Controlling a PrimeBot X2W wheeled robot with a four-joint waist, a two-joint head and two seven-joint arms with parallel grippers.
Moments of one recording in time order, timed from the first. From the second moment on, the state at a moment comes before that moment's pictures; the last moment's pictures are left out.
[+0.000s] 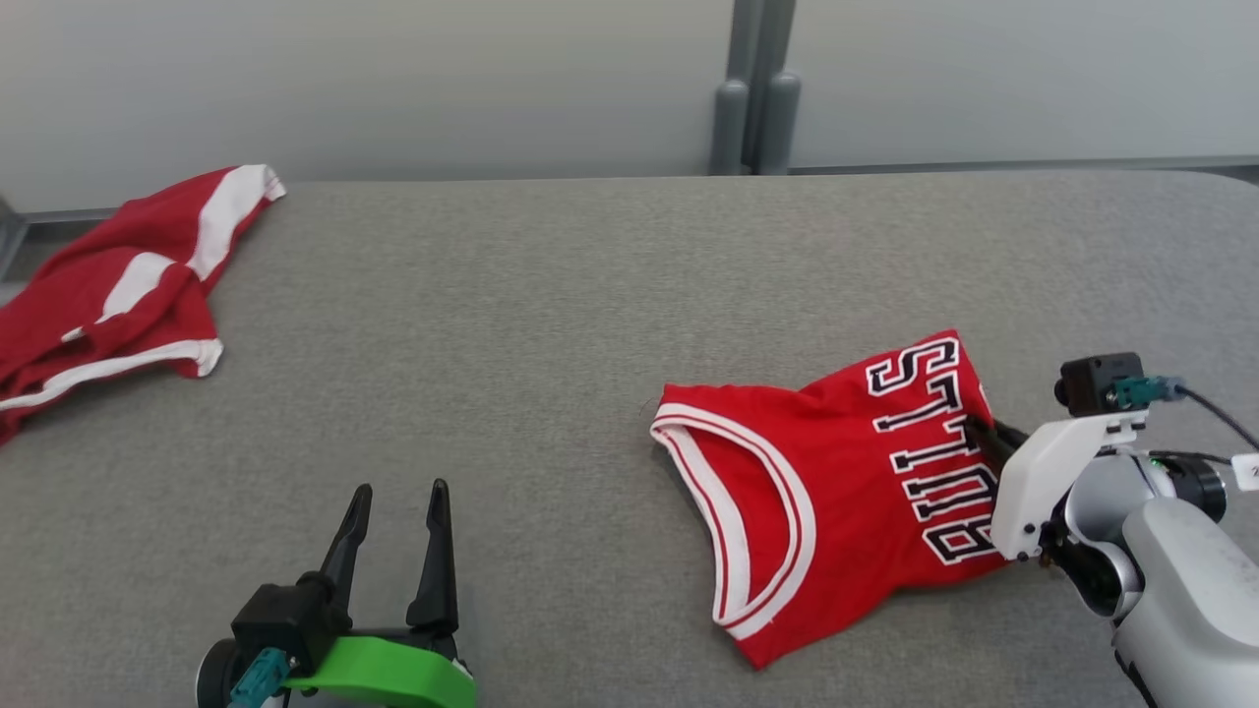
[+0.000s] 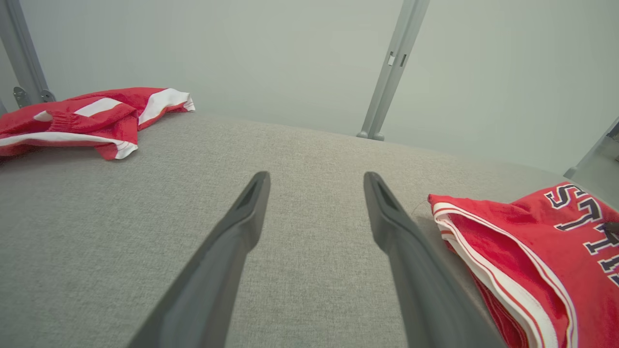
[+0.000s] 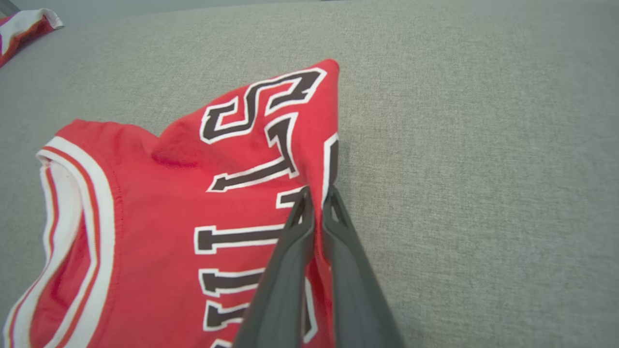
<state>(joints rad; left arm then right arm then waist) 0.01 0.17 -0.32 0.12 -0.45 0.09 -0.25 -0.38 -0.33 0.28 0.55 0.55 0.13 0.23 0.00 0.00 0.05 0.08</state>
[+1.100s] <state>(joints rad) -0.12 0.16 -0.37 0.16 -0.43 0.06 -0.26 -0.71 -0.31 0.31 0.72 0.50 0.13 0.11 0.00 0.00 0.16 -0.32</state>
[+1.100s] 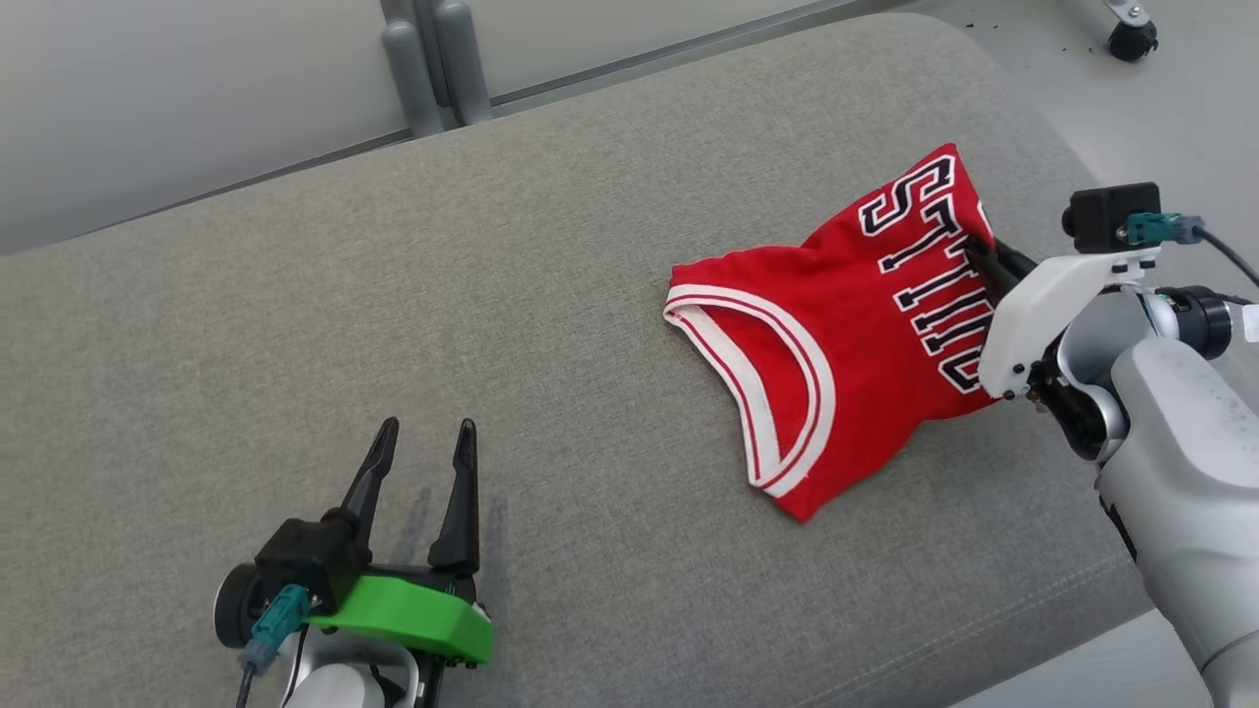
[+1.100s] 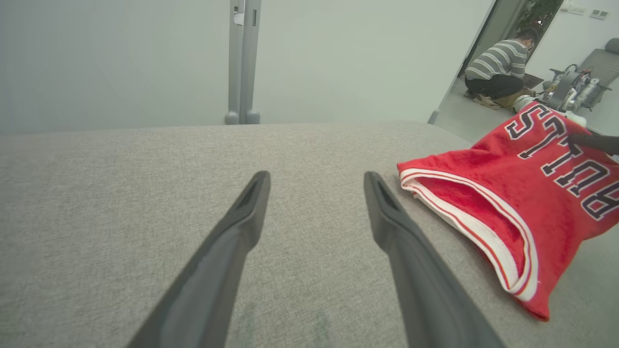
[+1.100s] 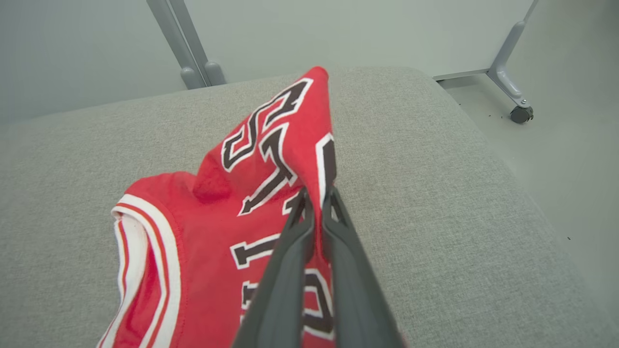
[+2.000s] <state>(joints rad) -0.14 0.25 -0.37 -0.02 -0.38 0.10 -0.17 -0.93 -0.52 0.04 1.17 0.32 0.13 -0.15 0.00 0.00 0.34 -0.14</state>
